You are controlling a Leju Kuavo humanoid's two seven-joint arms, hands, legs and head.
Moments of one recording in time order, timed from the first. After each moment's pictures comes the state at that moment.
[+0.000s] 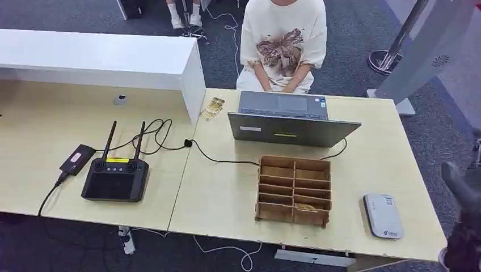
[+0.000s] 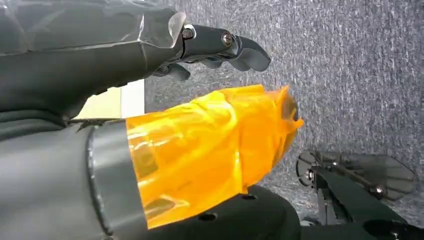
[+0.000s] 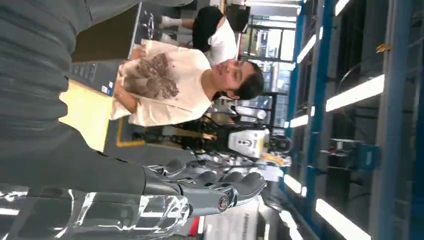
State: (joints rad) left arm -0.07 -0.23 1.22 -0.23 -1.24 0.37 -0.11; right arm 0.09 -0.33 -0.17 -1.83 -0.31 -0.01 -0.42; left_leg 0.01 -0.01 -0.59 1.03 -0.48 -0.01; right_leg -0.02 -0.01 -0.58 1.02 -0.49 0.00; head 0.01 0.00
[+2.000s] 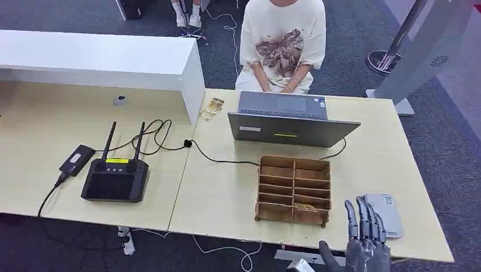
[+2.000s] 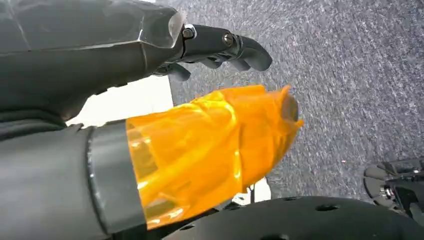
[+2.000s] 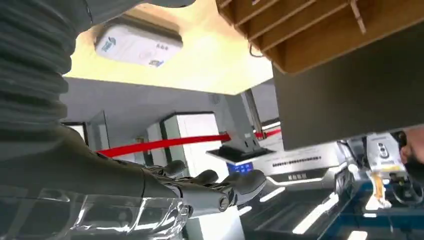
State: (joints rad) left arm -0.05 -0.20 1.12 -0.23 -1.45 0.28 0.06; right arm 0.40 -0.24 0.49 -1.82 1.50 -0.62 0.49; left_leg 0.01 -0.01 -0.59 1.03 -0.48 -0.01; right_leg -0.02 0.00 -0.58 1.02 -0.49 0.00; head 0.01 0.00
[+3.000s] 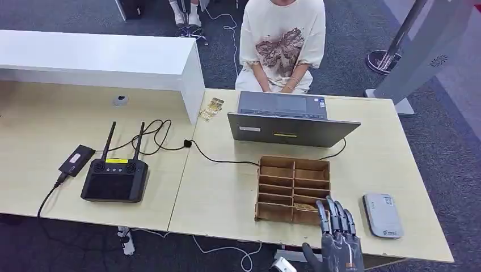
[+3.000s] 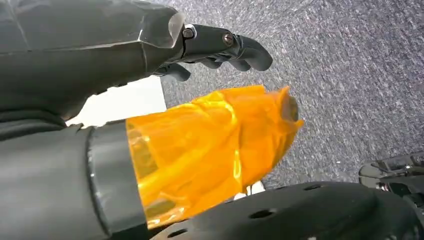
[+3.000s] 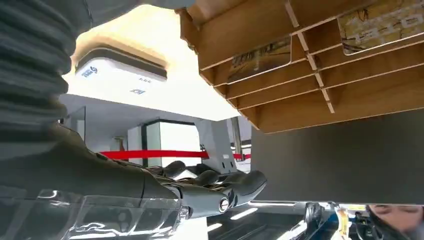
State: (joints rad) left arm -0.05 -0.20 1.10 -0.23 -1.50 0.27 0.04; right arm 0.24 -0.32 0.67 -1.66 1.48 -0.57 0.57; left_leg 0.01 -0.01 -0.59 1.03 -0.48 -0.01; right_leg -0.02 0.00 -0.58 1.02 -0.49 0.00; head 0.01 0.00
